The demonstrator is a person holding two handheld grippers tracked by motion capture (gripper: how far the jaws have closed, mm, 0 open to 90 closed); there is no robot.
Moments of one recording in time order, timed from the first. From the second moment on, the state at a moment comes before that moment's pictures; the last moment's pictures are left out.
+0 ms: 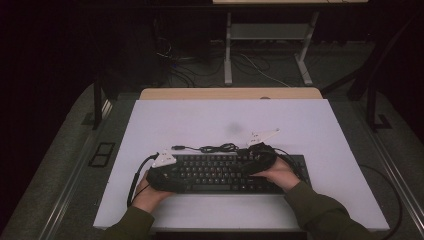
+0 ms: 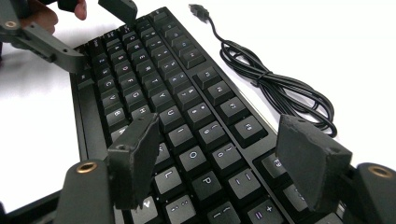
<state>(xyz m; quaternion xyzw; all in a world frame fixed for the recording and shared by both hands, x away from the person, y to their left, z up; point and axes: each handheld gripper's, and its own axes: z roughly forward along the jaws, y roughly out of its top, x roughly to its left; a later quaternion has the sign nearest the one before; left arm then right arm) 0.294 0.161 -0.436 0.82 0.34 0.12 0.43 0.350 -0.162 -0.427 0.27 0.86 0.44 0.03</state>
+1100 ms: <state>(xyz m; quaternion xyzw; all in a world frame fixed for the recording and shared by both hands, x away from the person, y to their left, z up) 0.300 0.159 -0.436 0.84 0.34 0.09 0.42 0.350 -0.163 -0.427 0.27 0.86 0.44 0.03</state>
